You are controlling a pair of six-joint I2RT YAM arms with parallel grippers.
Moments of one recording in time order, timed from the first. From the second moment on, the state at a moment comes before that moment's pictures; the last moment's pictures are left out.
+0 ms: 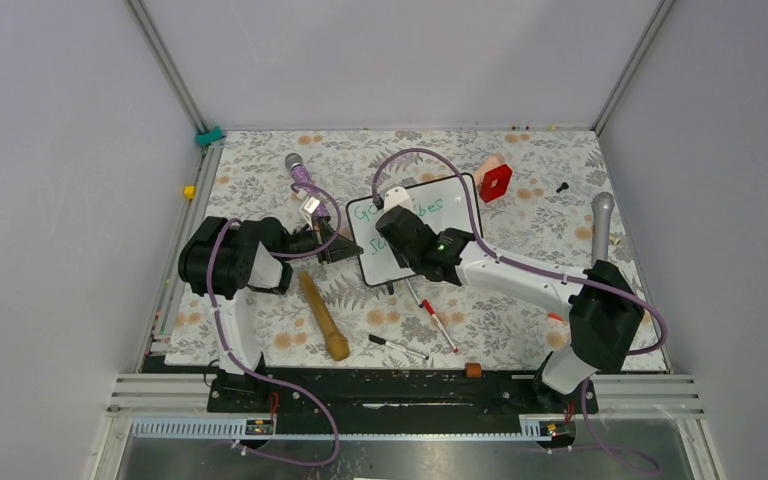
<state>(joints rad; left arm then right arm) -0.13 1.99 0.55 1.47 1.19 -0.76 0.96 1.61 1.21 -0.44 0.48 0.25</state>
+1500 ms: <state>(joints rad) -0.13 1.99 0.55 1.47 1.19 -0.76 0.93 1.43 1.11 -0.41 0.48 0.22</state>
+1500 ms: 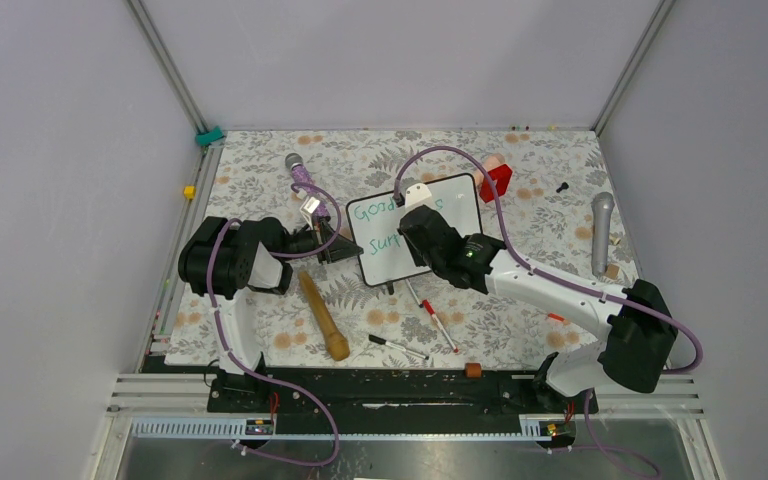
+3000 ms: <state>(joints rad) -0.13 1.99 0.55 1.47 1.19 -0.76 0.93 1.51 1.13 -0.41 0.45 0.22</state>
